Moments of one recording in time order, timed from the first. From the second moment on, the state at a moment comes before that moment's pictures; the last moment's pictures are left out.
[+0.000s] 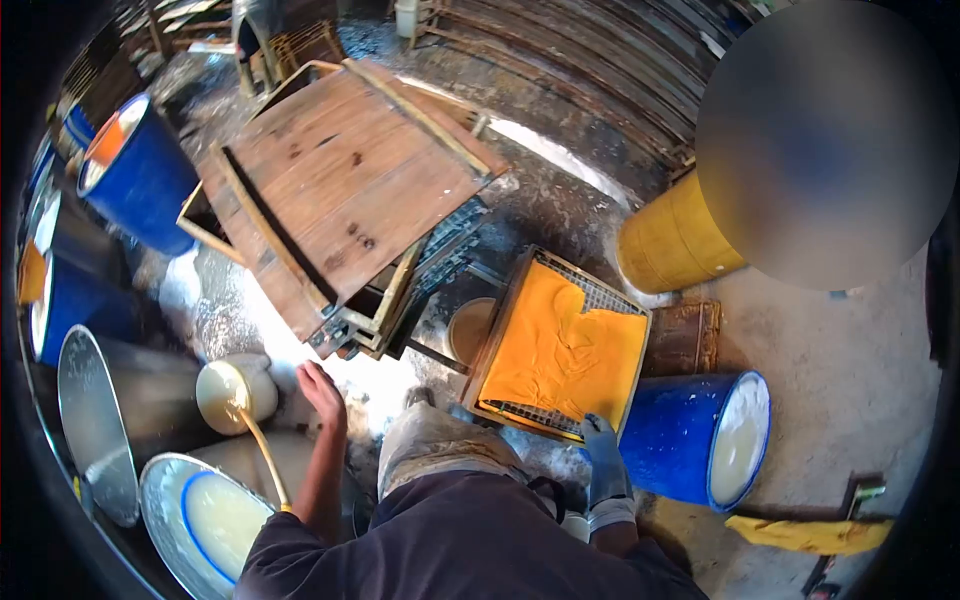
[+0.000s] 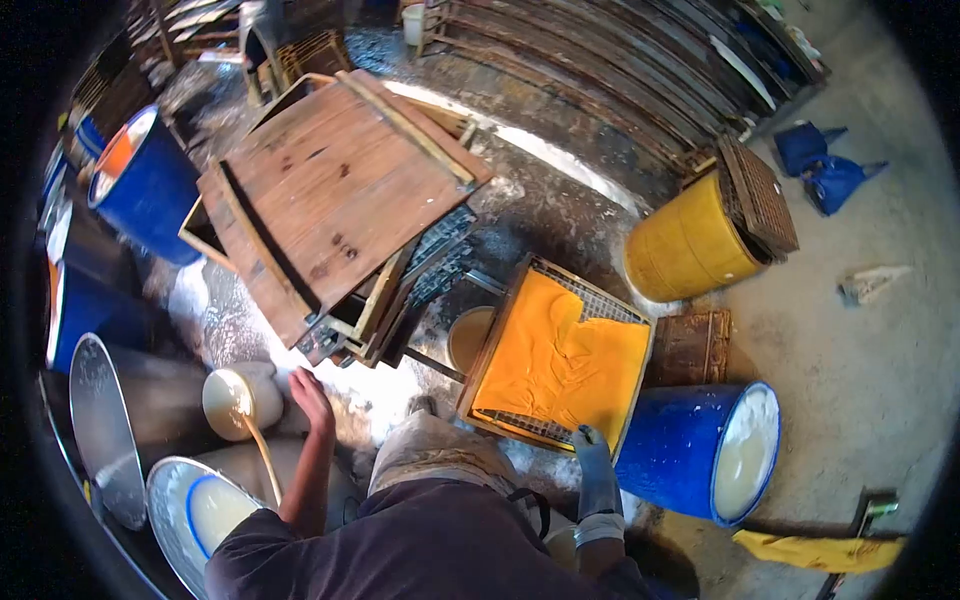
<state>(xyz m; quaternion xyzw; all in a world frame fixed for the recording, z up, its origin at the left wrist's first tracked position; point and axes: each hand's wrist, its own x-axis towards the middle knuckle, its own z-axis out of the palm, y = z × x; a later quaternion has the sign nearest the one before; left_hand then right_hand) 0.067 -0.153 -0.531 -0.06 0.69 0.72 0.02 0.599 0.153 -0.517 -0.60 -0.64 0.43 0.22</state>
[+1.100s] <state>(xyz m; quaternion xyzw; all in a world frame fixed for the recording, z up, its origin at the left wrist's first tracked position) 0.284 0.048 -0.723 -0.09 0.74 0.24 0.63 0.824 0.273 -0.698 -0.79 -0.34 0.46 0.20</state>
